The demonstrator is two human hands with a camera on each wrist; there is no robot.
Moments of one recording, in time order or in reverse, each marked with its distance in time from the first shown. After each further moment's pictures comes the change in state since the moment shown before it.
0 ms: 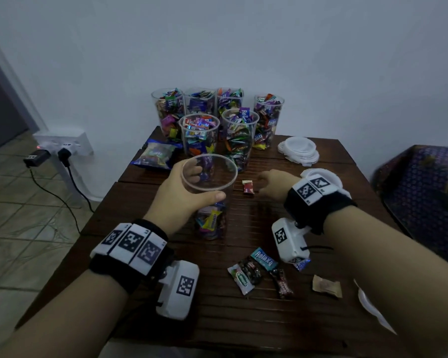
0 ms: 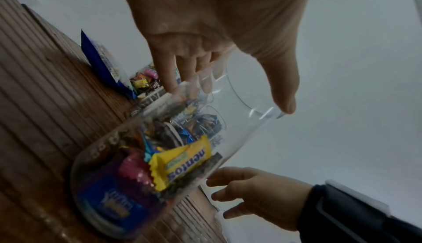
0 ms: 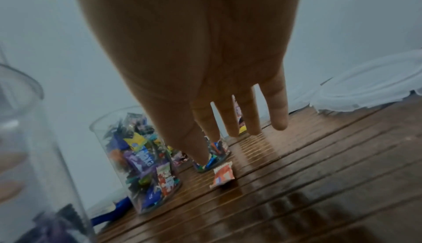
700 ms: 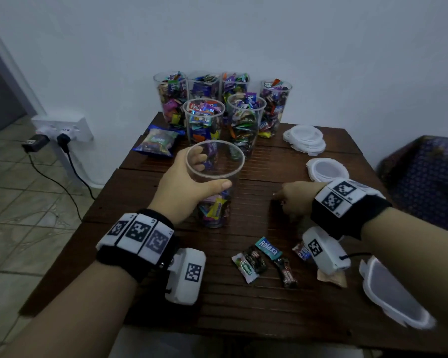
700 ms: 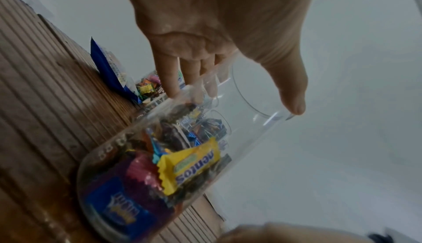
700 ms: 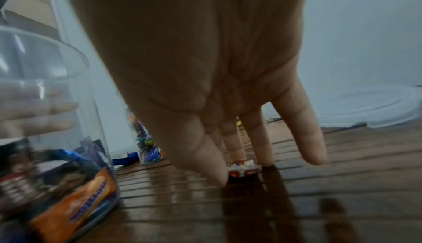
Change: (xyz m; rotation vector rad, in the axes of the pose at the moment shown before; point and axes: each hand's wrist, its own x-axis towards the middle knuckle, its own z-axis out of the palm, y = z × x) left_hand 0.004 -0.009 0.001 -0.046 0.029 0.030; right_hand -0.010 0.021 0.020 -0.409 -0.298 -0.066
